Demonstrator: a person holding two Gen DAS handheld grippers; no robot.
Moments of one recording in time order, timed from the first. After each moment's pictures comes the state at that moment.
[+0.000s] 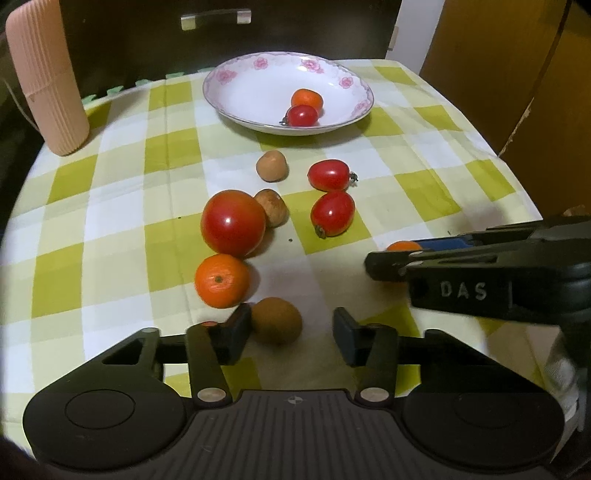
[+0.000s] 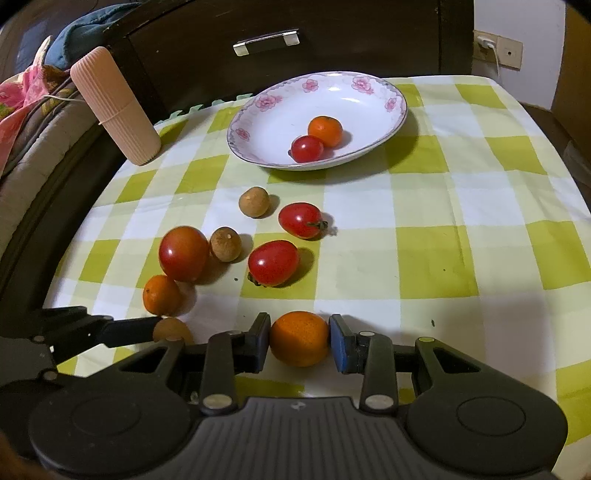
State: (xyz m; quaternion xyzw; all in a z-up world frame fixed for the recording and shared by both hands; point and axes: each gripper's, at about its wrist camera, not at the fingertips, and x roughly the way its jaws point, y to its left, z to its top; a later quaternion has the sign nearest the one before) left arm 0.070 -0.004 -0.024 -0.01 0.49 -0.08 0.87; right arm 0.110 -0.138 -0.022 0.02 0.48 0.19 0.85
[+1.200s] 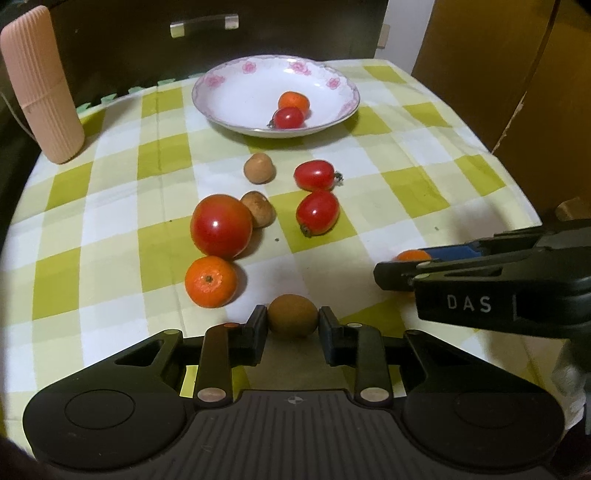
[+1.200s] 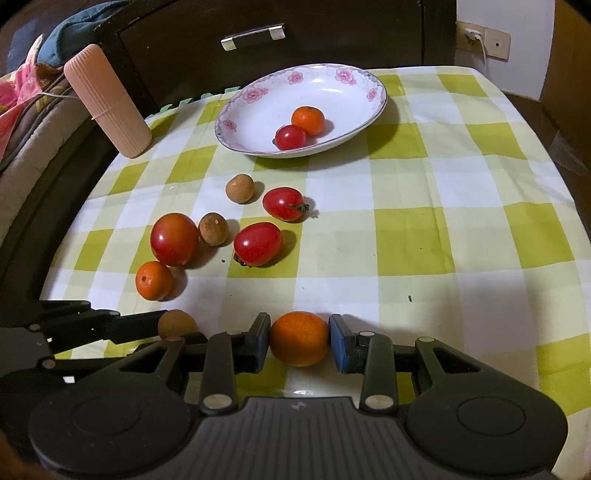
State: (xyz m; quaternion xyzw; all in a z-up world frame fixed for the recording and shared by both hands) left arm 0.067 -0.013 -0.018 0.00 0.49 -0.09 0.87; right arm 0.100 -0.148 -0.019 0.01 0.50 0.17 0.85
